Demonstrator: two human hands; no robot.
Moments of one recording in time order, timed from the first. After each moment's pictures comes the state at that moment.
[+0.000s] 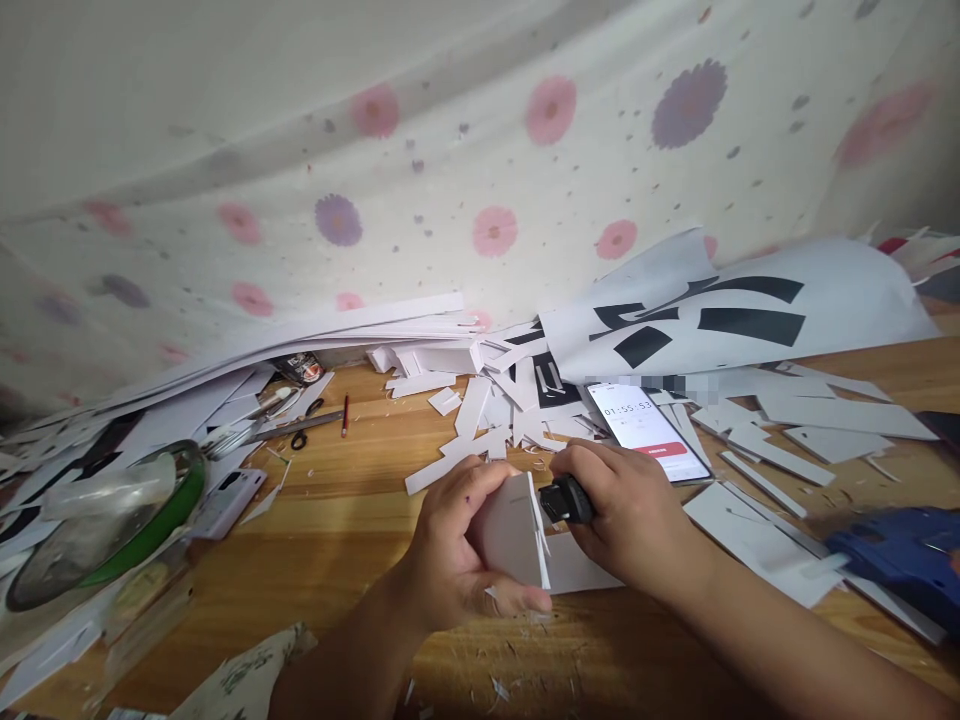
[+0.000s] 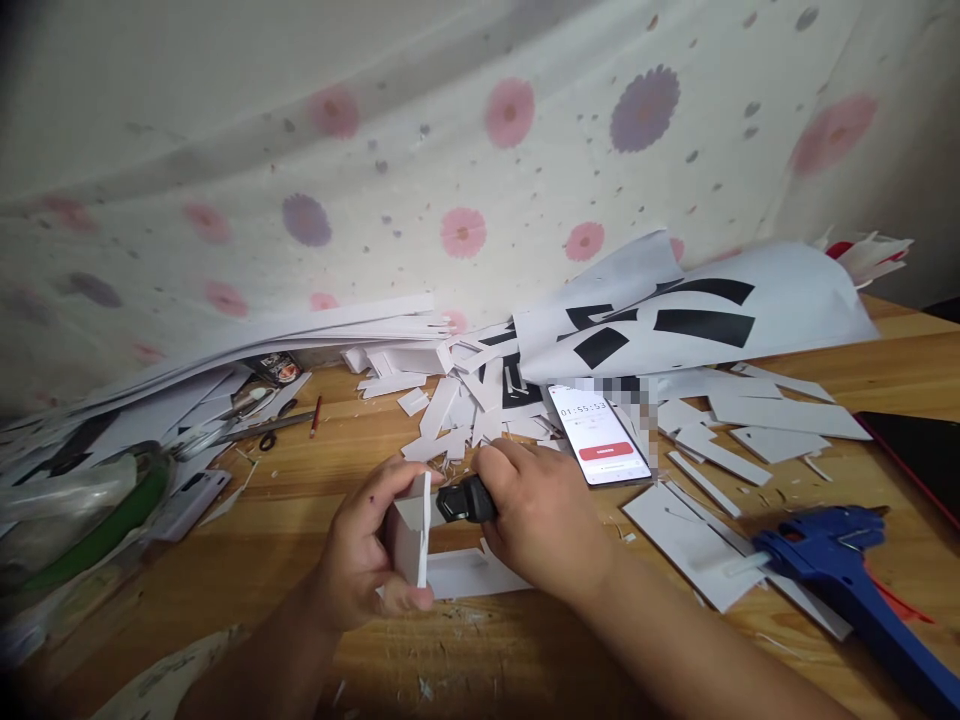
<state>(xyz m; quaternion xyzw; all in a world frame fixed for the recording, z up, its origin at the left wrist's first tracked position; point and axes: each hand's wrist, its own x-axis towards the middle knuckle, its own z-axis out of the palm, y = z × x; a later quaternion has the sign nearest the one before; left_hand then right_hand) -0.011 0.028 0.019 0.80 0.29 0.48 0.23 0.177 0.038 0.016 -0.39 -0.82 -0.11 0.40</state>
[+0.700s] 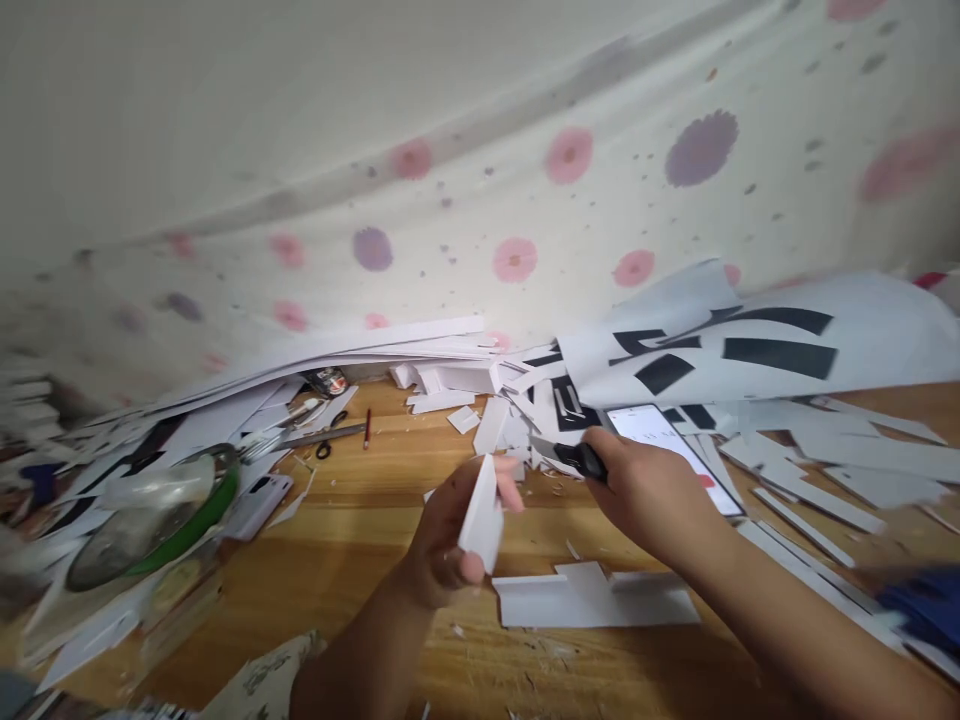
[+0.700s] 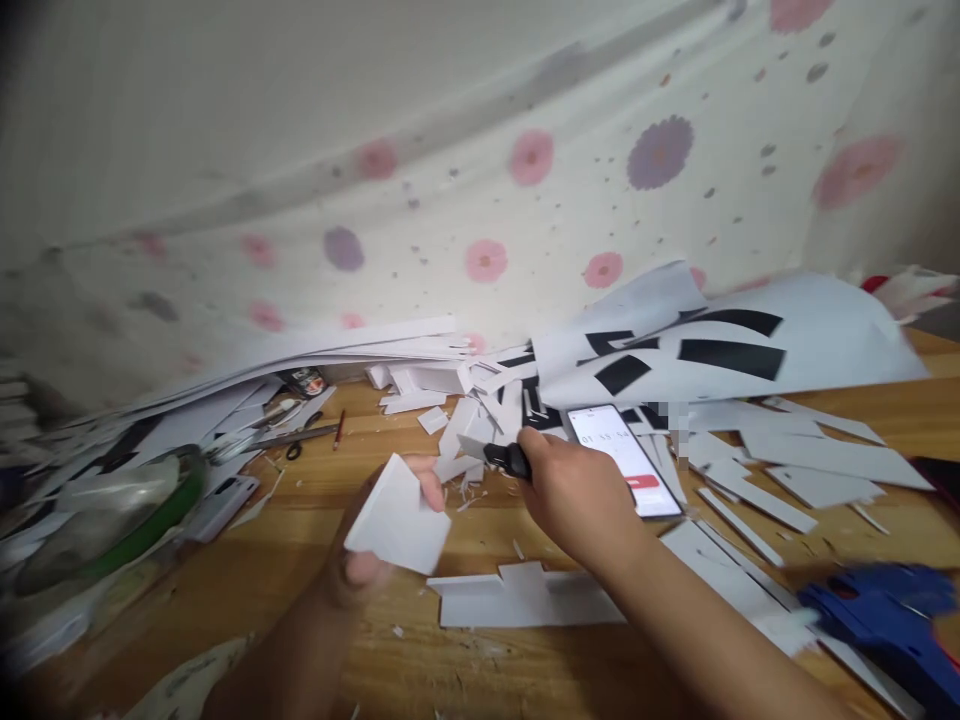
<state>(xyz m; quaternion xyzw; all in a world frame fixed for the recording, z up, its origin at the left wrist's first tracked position) -0.022 0.039 0.010 0.70 0.25 0.54 0.40 0.191 0.066 0.021 -0.53 -0.80 -0.12 0.25</state>
